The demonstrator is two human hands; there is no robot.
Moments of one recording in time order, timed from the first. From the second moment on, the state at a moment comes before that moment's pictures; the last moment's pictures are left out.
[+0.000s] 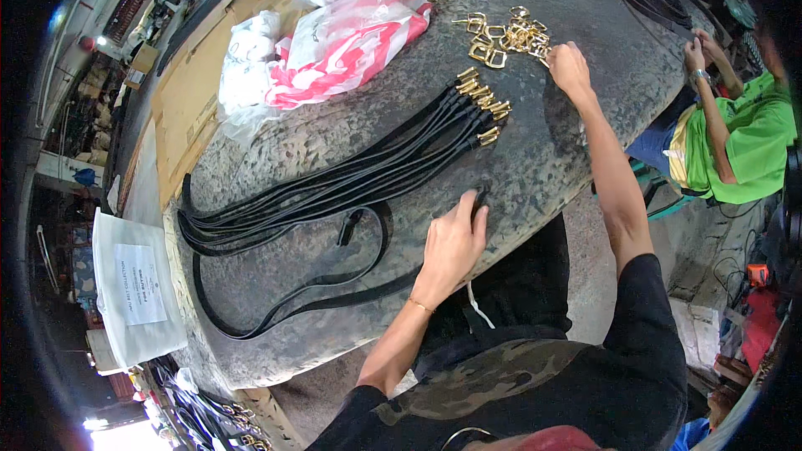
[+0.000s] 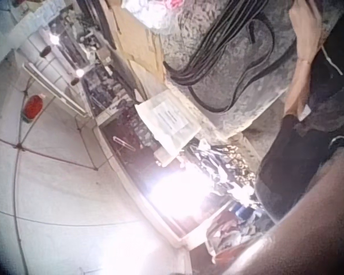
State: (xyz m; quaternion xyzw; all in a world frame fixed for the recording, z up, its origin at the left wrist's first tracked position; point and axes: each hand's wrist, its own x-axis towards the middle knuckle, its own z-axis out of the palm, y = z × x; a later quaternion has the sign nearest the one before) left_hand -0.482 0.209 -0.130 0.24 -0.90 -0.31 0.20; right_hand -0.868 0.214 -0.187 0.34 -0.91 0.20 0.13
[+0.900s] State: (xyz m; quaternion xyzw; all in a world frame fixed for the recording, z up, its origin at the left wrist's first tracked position) left_hand -0.427 0.226 -0.122 0.15 -0.80 -0.52 0.25; right_hand -0.550 0.323 -0.167 0.16 -0.30 0.77 -0.53
